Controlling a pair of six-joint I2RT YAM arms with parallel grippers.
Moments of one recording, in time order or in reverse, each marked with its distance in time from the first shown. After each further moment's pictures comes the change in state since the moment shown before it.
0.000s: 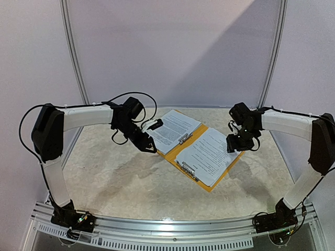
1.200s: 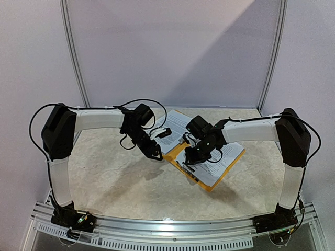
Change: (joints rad) left arm -0.075 0.102 0.055 -0.027 0.000 0.010; right arm 0.373 0.310 0.178 0.260 -0.206 0.129
